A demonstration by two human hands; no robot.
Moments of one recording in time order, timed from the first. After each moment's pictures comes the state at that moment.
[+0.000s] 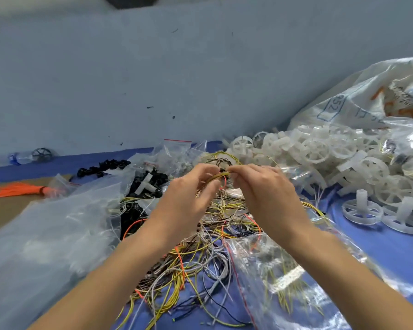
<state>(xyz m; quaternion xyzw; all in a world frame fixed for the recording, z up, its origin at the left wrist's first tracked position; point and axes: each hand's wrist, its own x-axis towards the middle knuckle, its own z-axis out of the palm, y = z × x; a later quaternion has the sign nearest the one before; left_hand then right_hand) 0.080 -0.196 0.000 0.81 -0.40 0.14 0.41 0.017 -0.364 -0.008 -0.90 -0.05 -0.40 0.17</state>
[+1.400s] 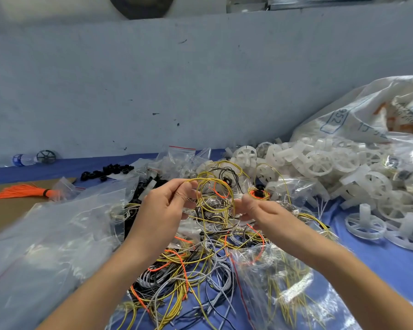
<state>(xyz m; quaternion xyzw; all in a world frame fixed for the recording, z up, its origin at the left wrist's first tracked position) 0.085 -0.160 -0.007 0.77 -0.27 0.08 0.57 0.014 -0.380 -0.025 -0.85 -0.01 -0.04 0.53</state>
